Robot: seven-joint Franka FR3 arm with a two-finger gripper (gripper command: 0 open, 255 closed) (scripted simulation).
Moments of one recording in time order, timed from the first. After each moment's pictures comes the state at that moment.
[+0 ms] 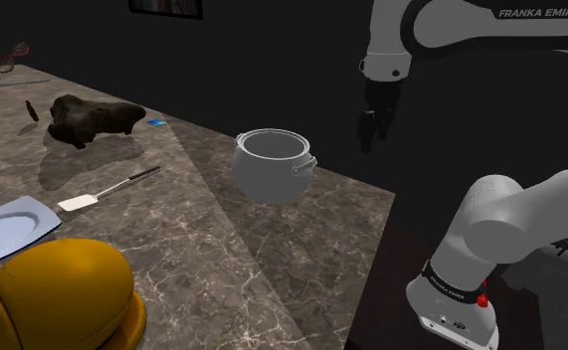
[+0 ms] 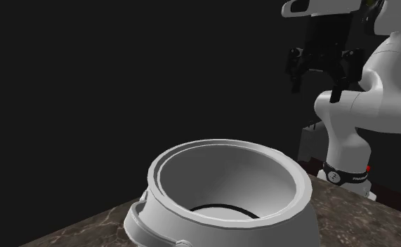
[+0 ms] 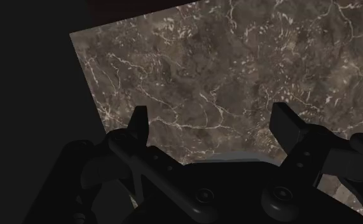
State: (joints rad) arm 0.02 -0.79 0.07 -2.43 -0.03 1.54 0.12
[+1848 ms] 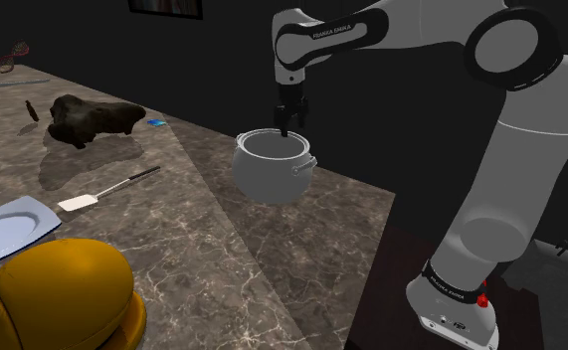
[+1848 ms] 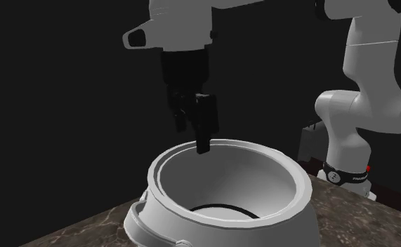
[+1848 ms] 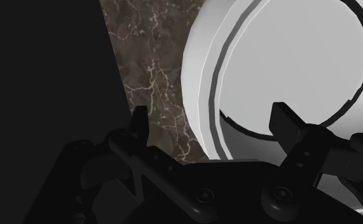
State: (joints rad) arm -0.04 0.12 0.02 -1.75 -0.11 1.75 0.04
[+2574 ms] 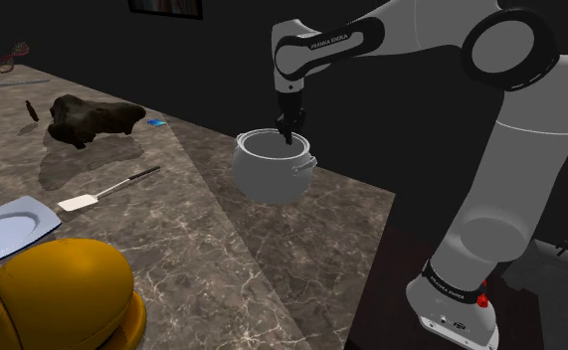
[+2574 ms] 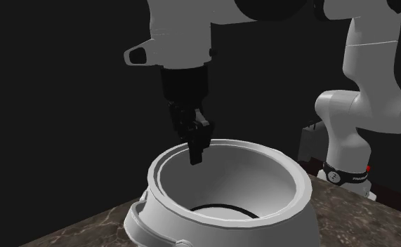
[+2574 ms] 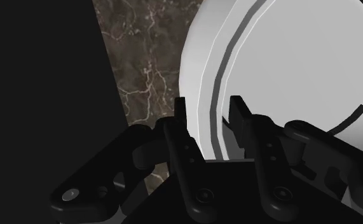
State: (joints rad) arm -0.04 0.13 0.02 -1.79 -0.11 1.81 0.04
